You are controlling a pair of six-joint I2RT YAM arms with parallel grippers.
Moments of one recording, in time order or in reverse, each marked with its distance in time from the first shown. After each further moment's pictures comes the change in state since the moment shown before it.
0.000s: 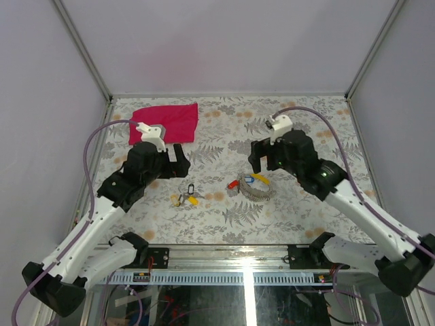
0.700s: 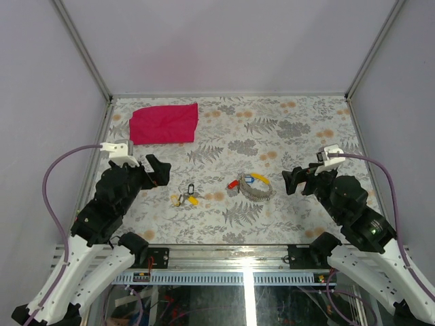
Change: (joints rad) left arm 0.000 -0.359 -0.080 -0.025 -0.163 -0.026; right arm 0.000 -0.639 -0.254 -0.094 0.191 -0.020
